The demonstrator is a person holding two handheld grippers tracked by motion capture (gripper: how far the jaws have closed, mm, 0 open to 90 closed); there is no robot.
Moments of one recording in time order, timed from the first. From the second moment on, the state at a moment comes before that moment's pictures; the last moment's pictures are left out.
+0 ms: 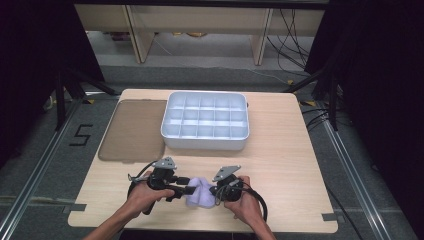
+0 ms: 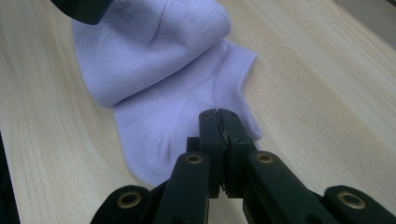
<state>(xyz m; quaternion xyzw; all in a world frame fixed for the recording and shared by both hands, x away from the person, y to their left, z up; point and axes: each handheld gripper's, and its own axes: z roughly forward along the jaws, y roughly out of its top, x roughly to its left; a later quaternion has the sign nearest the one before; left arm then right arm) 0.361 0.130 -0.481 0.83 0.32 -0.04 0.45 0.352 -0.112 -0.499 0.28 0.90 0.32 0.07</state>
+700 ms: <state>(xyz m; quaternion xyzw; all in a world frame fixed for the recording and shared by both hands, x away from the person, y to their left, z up) 0.359 0.109 -0.474 0.82 0.28 -0.04 0.49 0.361 -0.151 -0.476 0.33 0.86 0.37 0.10</state>
